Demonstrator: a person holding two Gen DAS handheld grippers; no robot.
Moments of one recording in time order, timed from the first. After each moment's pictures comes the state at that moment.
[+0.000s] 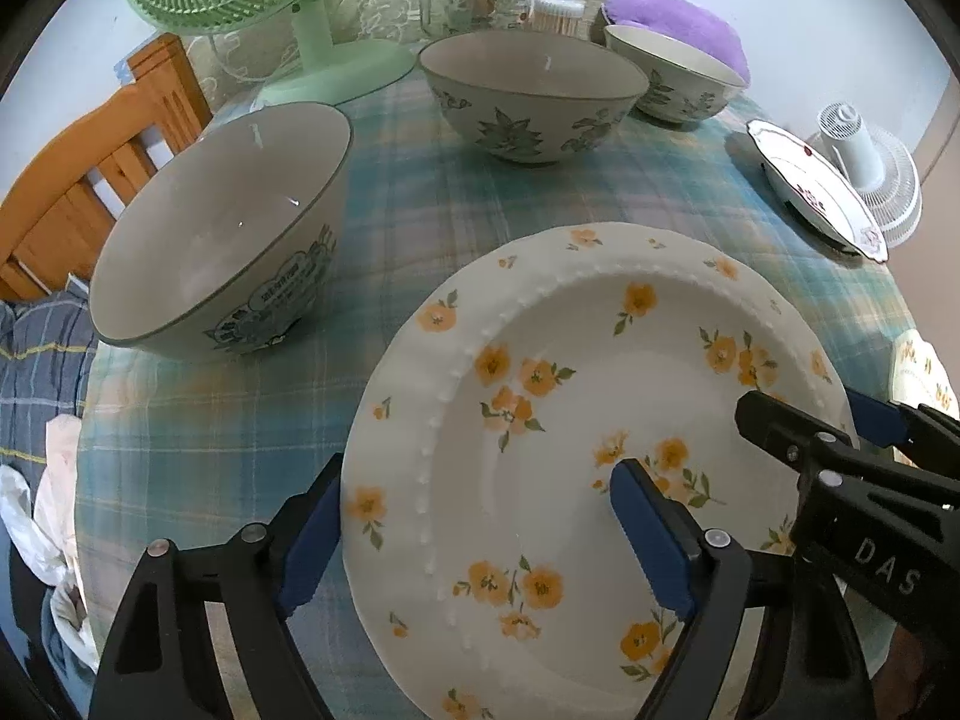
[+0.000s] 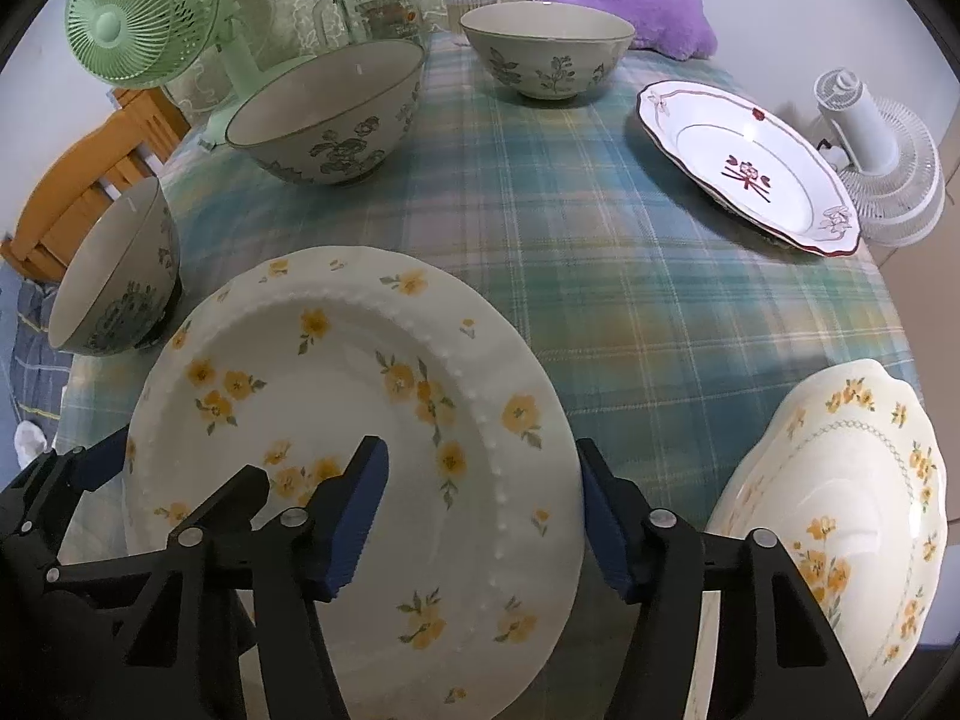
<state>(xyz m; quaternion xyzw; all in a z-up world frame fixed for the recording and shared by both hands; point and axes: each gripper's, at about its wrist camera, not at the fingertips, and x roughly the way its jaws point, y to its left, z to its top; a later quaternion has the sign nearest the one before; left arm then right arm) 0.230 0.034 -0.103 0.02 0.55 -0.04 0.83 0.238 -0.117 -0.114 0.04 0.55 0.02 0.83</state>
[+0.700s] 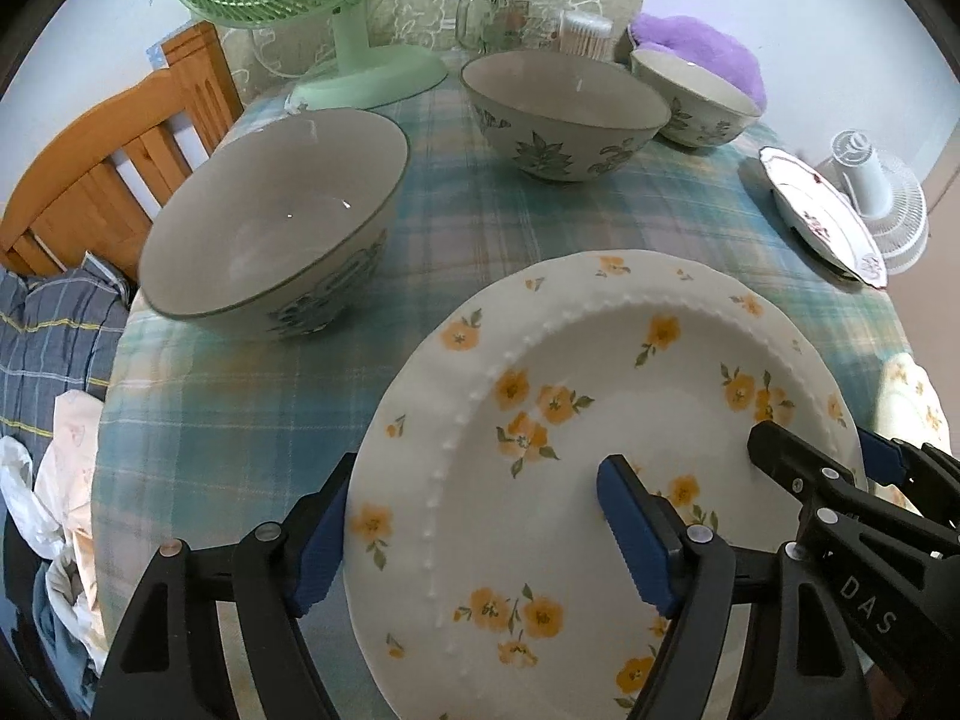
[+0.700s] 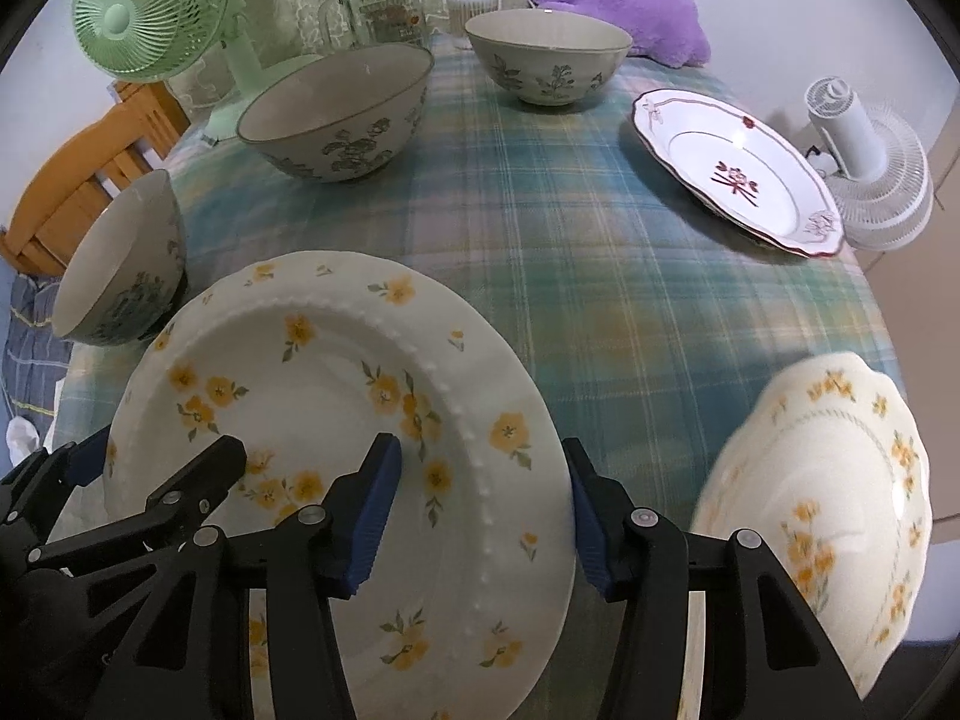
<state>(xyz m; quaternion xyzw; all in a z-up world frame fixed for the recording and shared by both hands) 0.220 0.046 -0.081 0.00 0.55 -0.03 0.84 0.225 -0.105 -0.104 0.03 0.55 0.01 0.83</state>
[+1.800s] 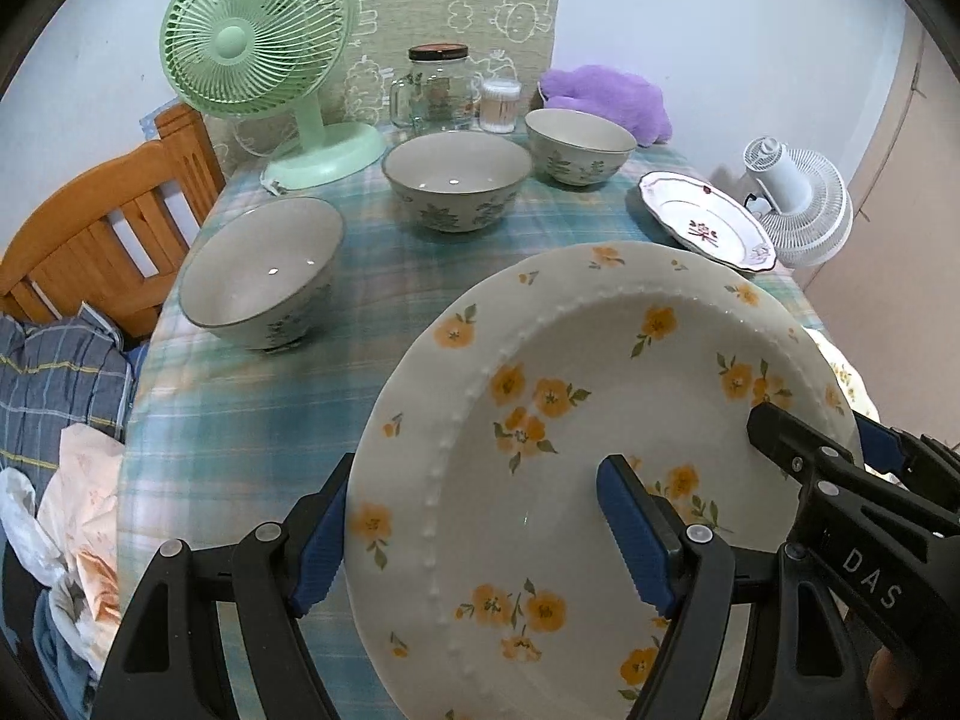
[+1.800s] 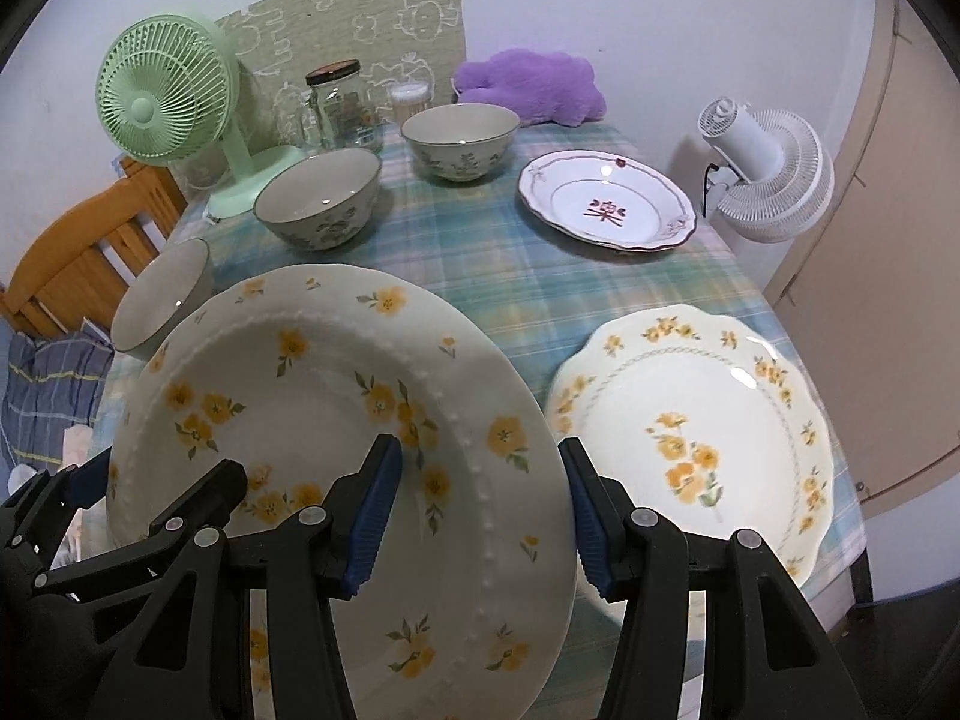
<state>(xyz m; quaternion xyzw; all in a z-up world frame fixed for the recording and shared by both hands) 0.153 0.004 -0.023 0.01 0.49 -0.07 0.87 0.133 -0.132 -0.038 0.05 0.48 -0.05 0.87</state>
